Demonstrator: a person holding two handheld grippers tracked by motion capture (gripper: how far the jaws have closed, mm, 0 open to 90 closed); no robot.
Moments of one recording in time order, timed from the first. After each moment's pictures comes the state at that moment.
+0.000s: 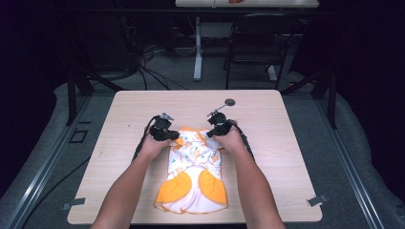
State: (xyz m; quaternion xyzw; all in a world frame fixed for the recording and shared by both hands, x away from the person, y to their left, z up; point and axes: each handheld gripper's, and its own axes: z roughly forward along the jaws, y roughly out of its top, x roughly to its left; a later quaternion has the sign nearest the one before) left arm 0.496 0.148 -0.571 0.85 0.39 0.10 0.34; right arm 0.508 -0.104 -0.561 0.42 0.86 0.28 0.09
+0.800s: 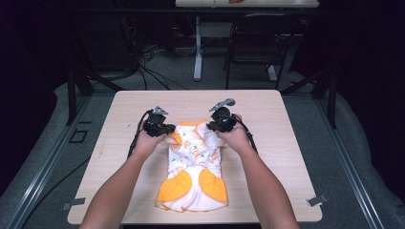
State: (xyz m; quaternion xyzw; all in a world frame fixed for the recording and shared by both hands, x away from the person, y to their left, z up) left arm 0.481 0.160 -0.525 0.83 0.38 0.14 0.38; right arm 0.486 -0.115 -0.509 0.35 0.86 0.34 0.14
